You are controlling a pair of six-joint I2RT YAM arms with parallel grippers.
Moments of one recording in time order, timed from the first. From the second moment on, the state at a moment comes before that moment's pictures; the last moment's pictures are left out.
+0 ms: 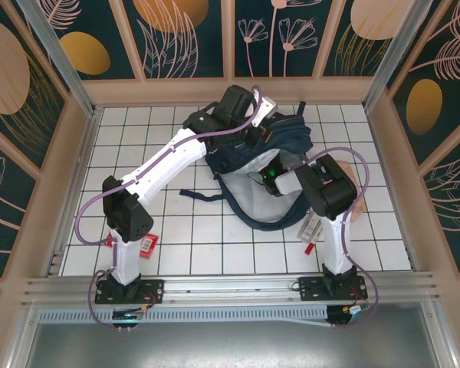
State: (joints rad) left arm -0.76 1.98 2.06 -0.72 0.18 -0.03; right arm 0.51 2.08 1.00 0.81 -0.11 1.61
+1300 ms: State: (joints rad) left arm -0.55 1.66 1.40 -0.43 0.12 0.10; right arm 0.23 1.19 0.71 -0.29 -0.36 0.75
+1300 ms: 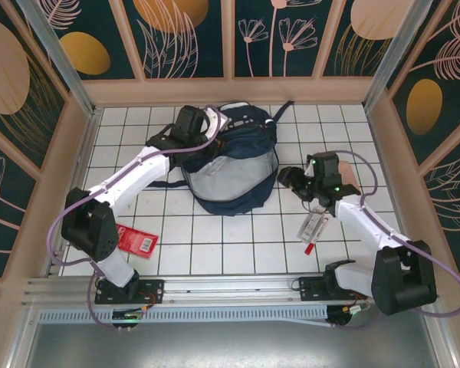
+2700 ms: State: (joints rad) left arm -0.24 1.60 1.21 -0.28 0.15 -0.50; right arm 0.41 1.36 0.82 -0.30 -0.36 0.68
